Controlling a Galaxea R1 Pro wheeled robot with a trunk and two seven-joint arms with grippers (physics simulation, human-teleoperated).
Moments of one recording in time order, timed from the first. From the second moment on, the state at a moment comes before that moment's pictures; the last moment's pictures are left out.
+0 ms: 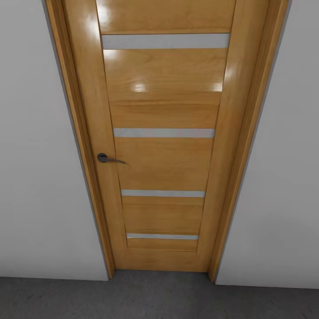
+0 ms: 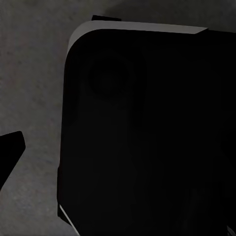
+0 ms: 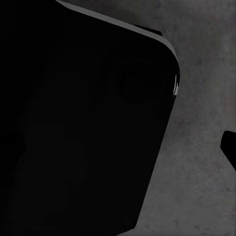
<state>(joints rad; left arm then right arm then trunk) 0.00 -0.01 0.01 -0.03 0.11 -0.05 0.01 0.00 0.00 0.10 0.00 0.15 -0.11 0.00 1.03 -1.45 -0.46</state>
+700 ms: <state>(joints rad) 0.00 -0.01 0.01 -0.03 0.11 -0.05 0.01 0.00 0.00 0.10 0.00 0.15 -0.11 -0.01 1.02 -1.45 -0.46</state>
